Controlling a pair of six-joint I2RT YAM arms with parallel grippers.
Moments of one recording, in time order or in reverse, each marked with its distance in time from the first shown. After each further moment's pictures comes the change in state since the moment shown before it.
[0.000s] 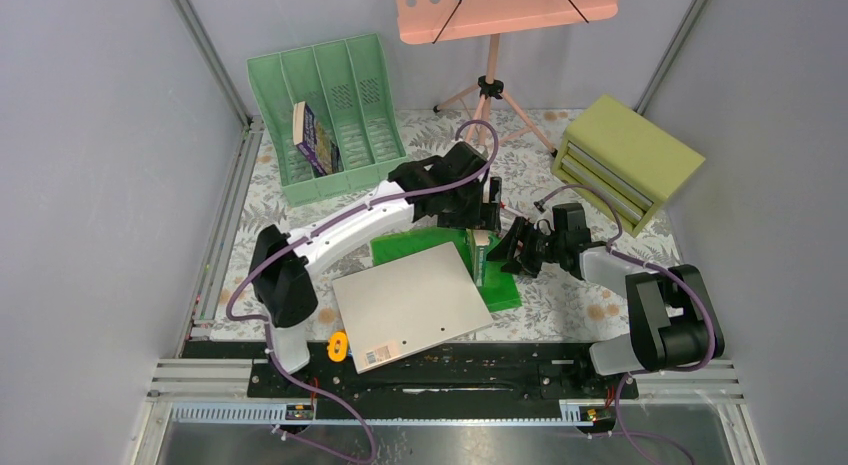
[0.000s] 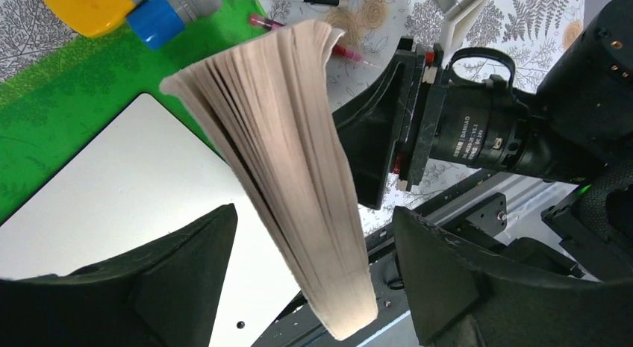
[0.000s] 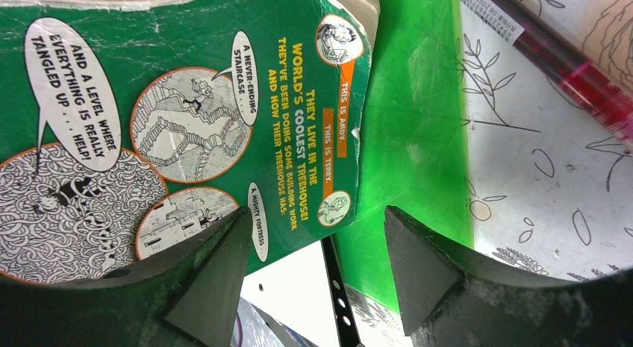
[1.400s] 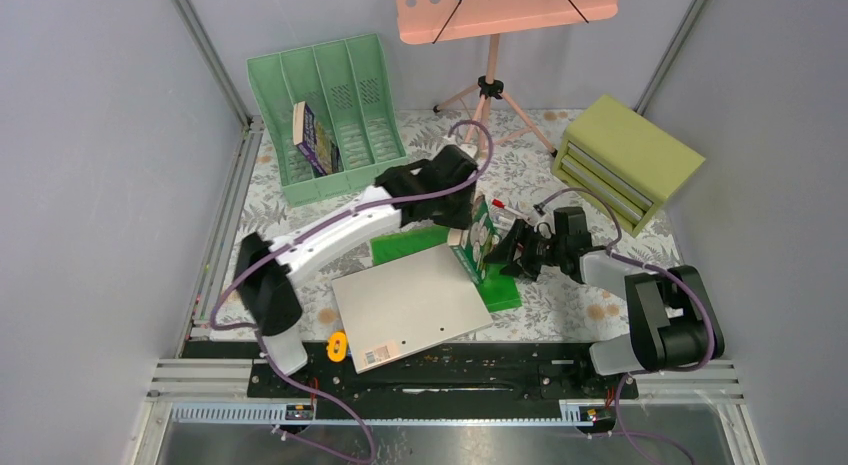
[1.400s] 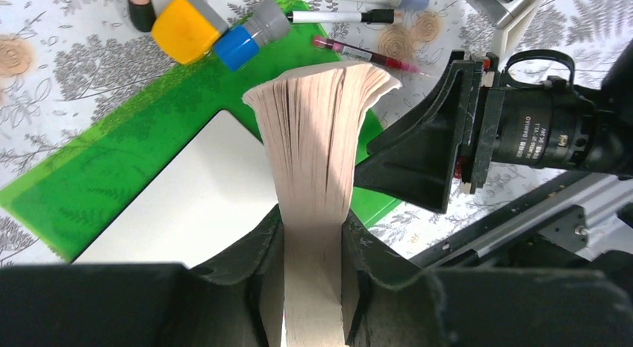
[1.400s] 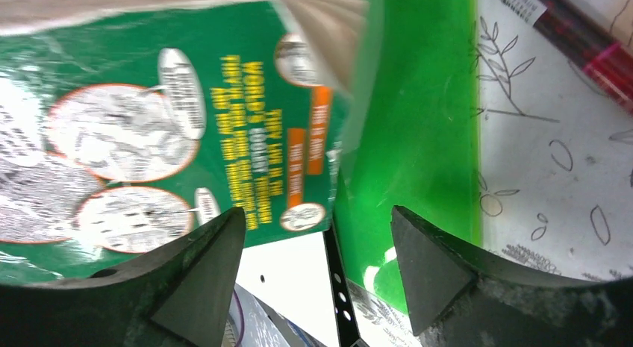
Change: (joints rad) left arm -0.006 -0.031 -0.017 -0.021 -0.150 0.145; right arm -0.005 0.016 -0.023 0.045 -0.036 0.009
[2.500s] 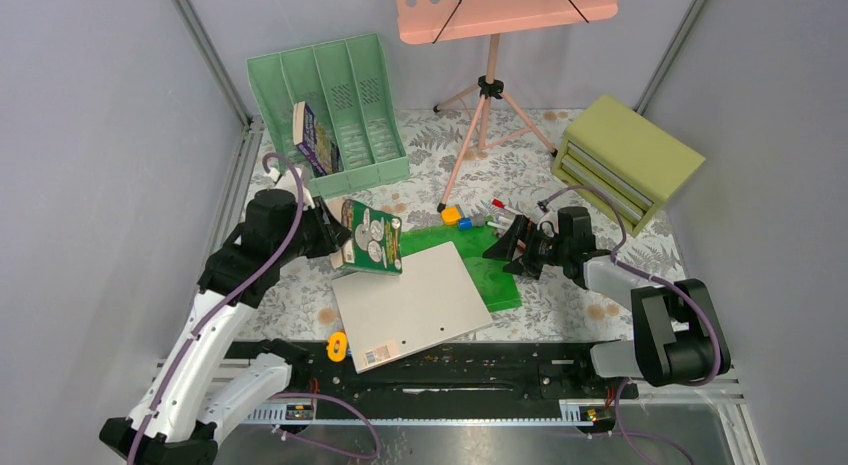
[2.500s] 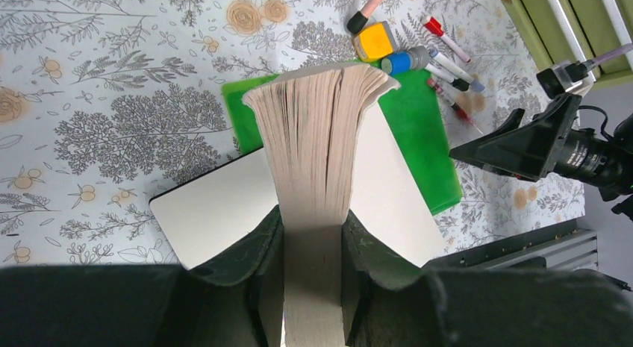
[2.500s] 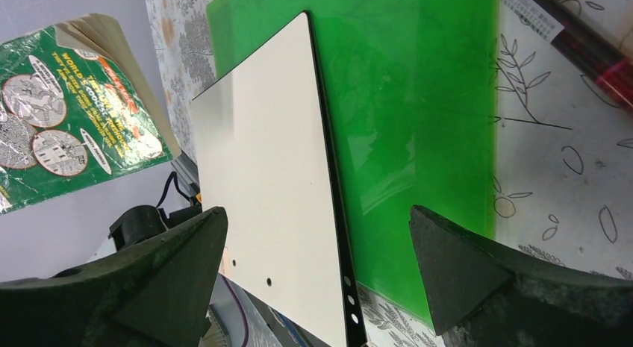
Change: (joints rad) left arm 0.531 -0.990 -0.718 0.039 0.177 0.017; right arm -0.005 -0.084 -0.039 0.051 -0.006 0.015
